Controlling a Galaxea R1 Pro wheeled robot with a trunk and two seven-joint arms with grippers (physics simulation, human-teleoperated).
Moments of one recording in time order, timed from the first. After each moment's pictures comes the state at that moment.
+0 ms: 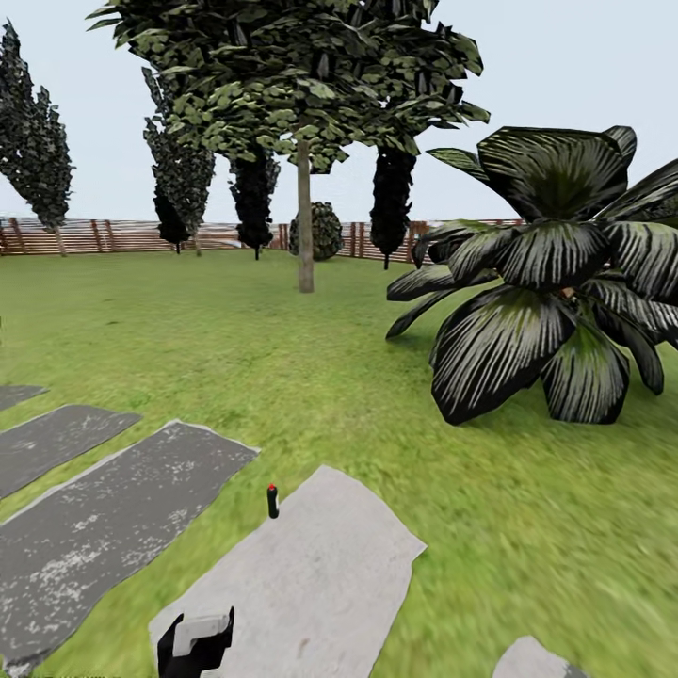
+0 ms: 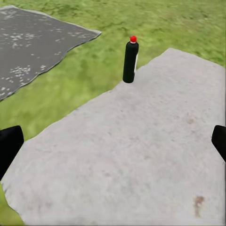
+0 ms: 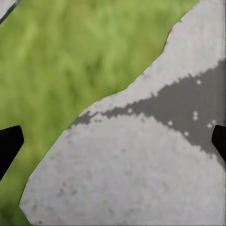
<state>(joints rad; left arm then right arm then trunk) -0.28 0.00 0.12 -0.34 0.00 -0.57 -0.01 -0.01 -0.01 -0.04 -0.57 0.00 0.00 0.00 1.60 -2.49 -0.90</state>
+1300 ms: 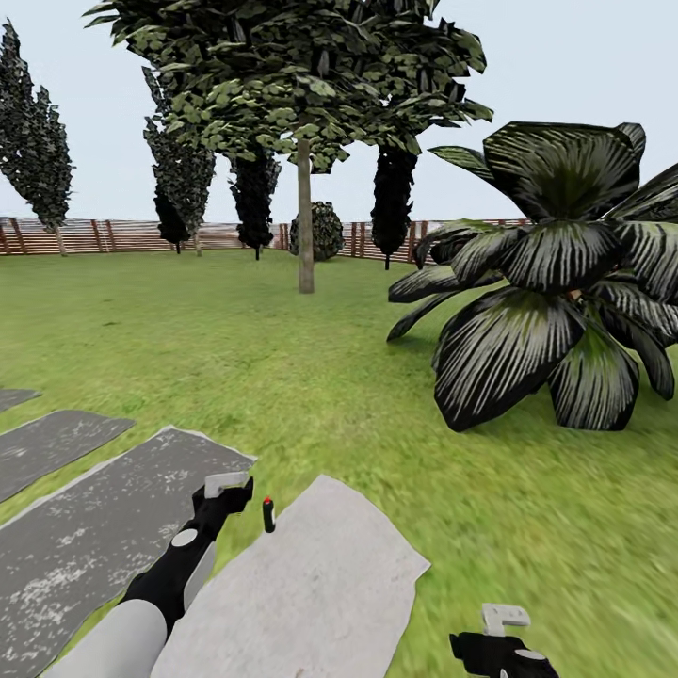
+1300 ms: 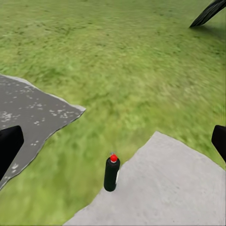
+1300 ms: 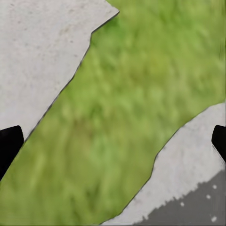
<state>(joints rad) -0.63 0.00 0.11 -0.49 0.00 -0.18 -0.01 -0.19 -0.02 -0.09 -0.85 0.00 0.40 0.01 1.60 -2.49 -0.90</state>
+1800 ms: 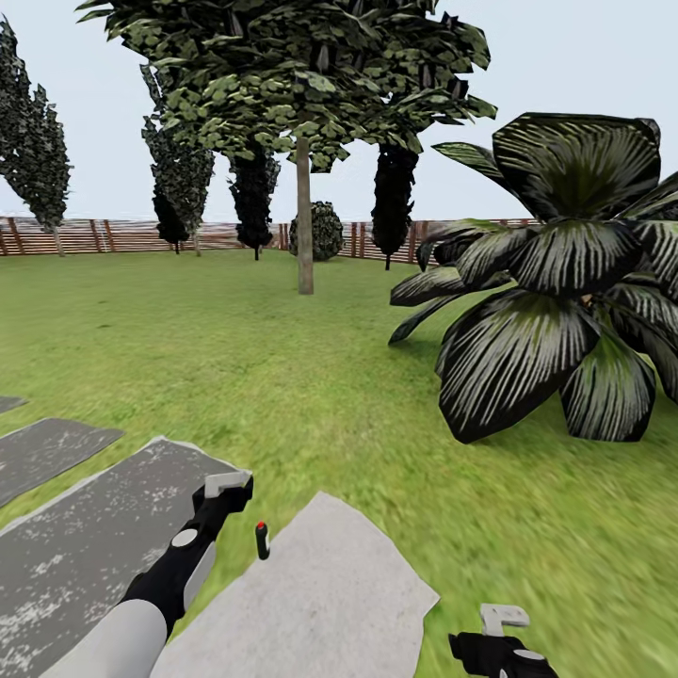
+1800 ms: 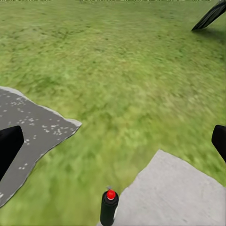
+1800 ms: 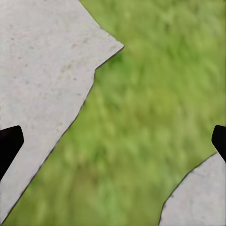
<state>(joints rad) -0.63 0.00 0.11 -0.49 0.00 -0.19 -0.01 -0.19 -0.01 -0.09 -0.85 0.00 0.40 0.01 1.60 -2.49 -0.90</state>
